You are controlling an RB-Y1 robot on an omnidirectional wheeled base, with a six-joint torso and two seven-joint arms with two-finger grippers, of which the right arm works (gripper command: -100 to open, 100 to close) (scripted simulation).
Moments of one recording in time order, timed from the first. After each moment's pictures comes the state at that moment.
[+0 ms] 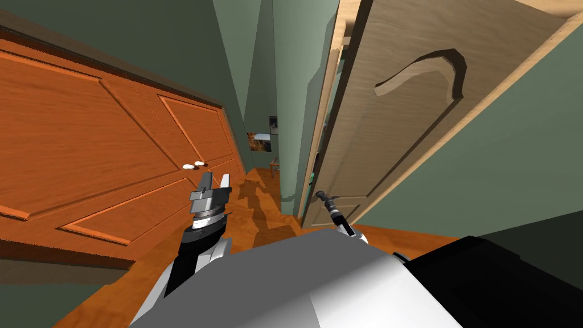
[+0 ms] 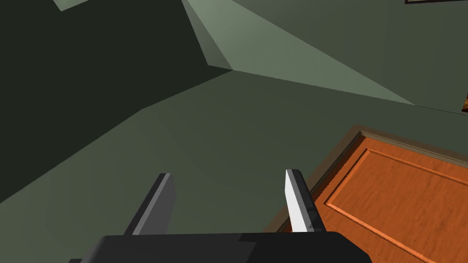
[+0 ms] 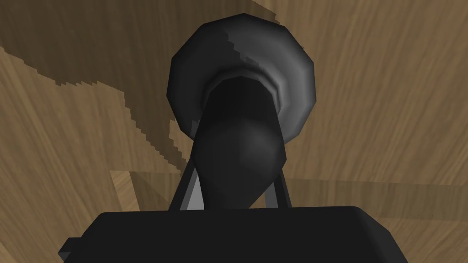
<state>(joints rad) 0.08 -0.54 0.20 -0.84 -0.45 -0.80 -0.12</state>
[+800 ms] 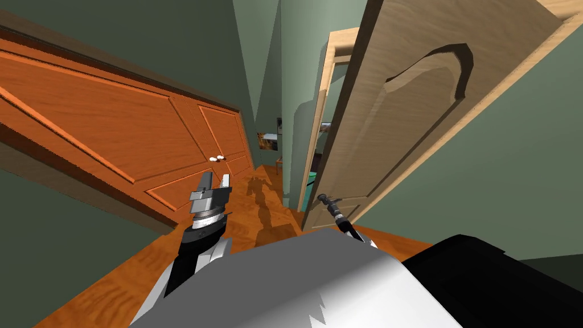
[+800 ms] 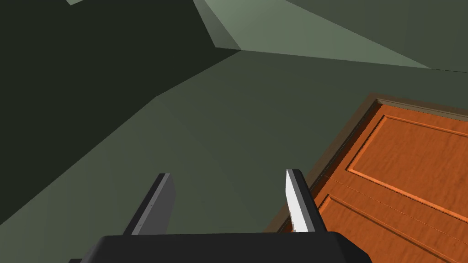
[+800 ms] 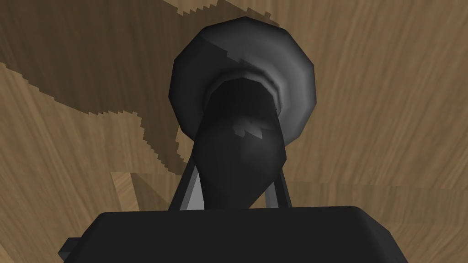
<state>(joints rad) 0.16 -0.61 0.27 -0.88 -0.45 -0.88 -0.17</state>
